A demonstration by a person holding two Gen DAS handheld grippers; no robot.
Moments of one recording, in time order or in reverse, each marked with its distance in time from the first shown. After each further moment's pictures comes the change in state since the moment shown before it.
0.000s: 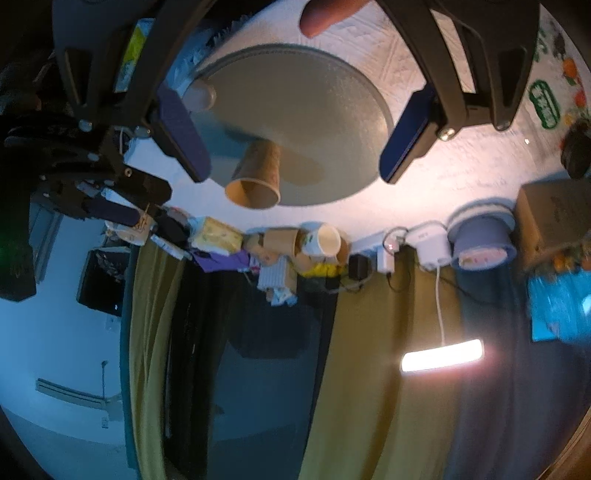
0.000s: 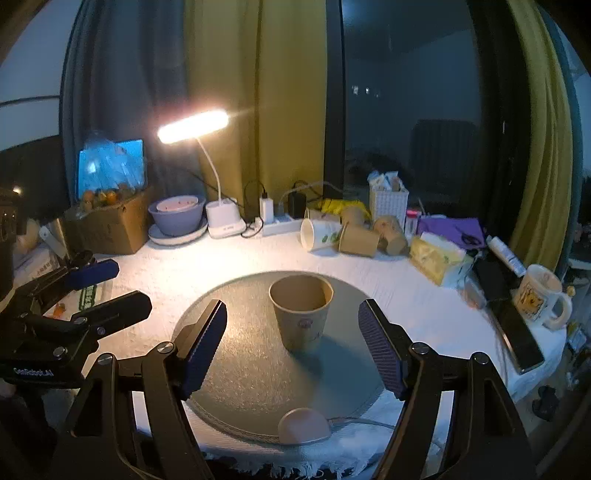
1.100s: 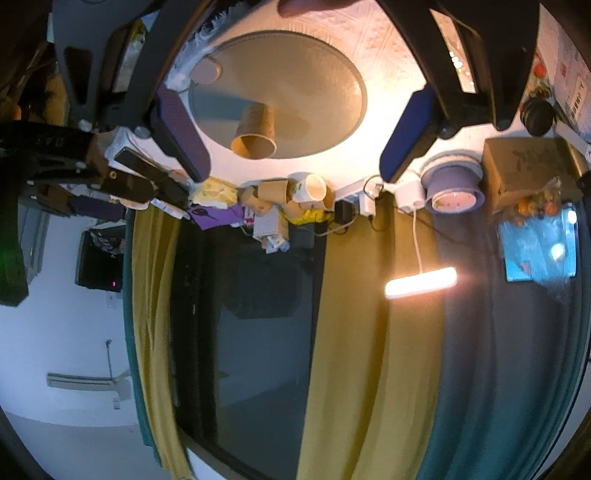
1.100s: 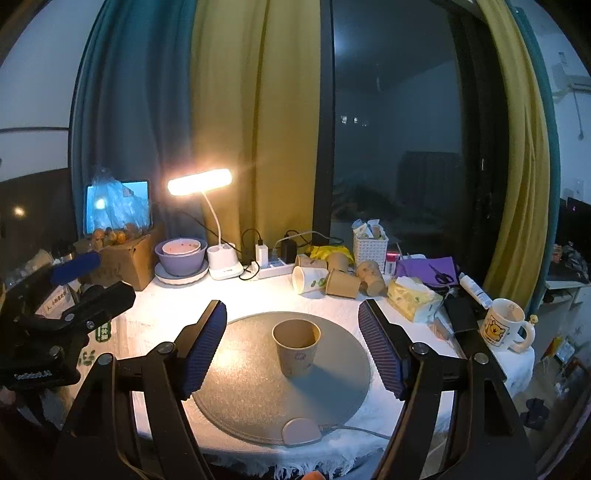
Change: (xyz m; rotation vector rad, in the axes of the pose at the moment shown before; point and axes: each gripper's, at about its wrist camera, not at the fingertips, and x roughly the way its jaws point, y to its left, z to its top) left arm -0.072 -0.010 0.033 0.039 -0.146 0.049; right arm -0.073 0.012 0.033 0.000 -0.113 -0.047
